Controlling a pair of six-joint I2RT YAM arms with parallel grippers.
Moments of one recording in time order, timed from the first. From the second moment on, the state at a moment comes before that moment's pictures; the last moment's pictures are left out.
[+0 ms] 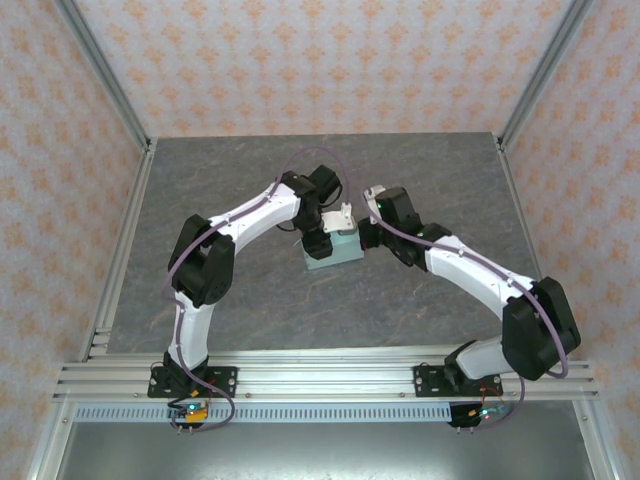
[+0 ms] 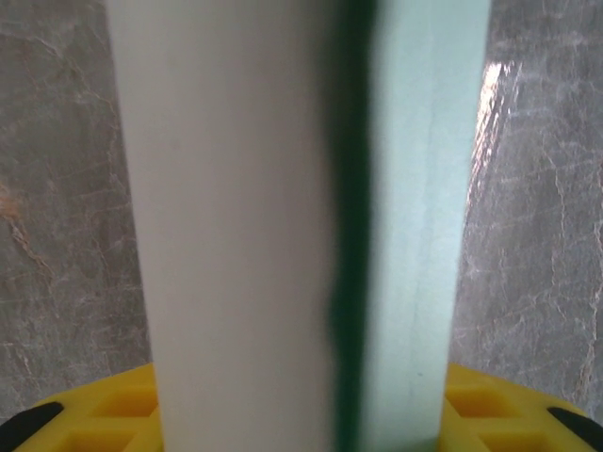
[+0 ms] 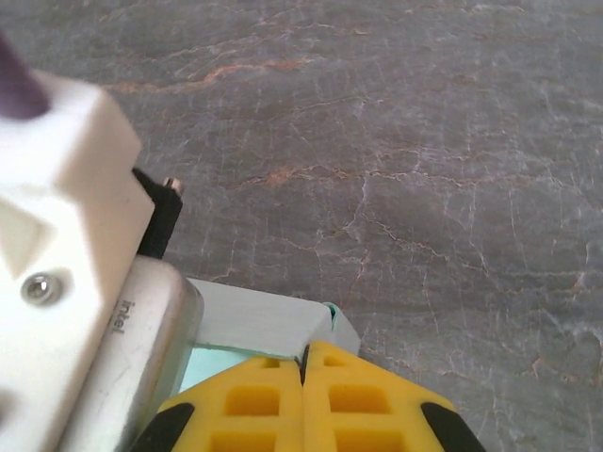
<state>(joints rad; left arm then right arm) -0.59 2.05 1.73 -1.07 0.21 0.64 0.55 1.40 0.95 -0.31 -0.02 0.20</state>
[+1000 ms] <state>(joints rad) -0.59 2.06 1.73 -1.04 0.21 0.61 0.59 1.52 1.05 -0.45 0.12 0.35</state>
